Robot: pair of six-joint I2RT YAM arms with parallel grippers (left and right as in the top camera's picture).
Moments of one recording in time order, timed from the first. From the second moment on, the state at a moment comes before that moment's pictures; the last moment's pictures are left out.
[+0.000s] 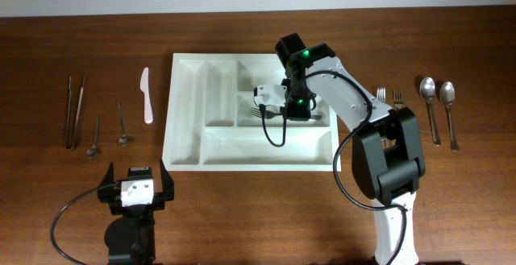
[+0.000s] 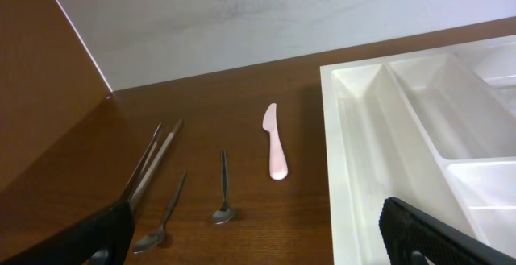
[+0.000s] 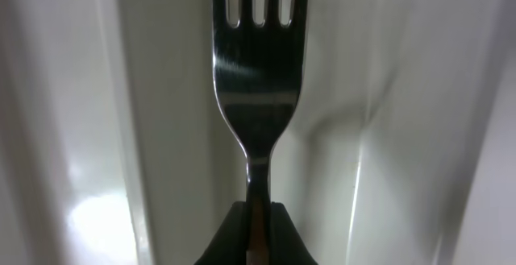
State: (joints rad) left arm 0.02 0.07 0.04 -0.12 -0.16 0.22; right arm 0.39 2.23 1.83 -1.10 -0.15 -1.14
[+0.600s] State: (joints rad) left arm 0.02 0.07 0.04 -0.12 -0.16 0.22; right arm 0.39 2.23 1.87 -1.07 -0.15 -1.08
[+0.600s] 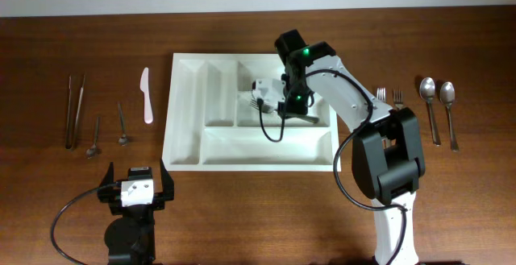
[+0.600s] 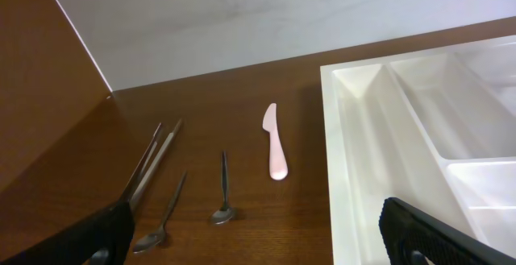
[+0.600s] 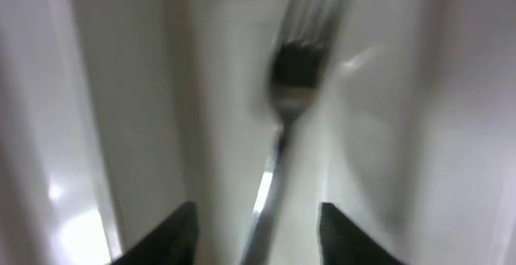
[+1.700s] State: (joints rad) left arm 0.02 0.07 0.04 -0.12 -0.16 0.22; right arm -0.12 2.09 2.14 -1.43 -0.07 -0.37
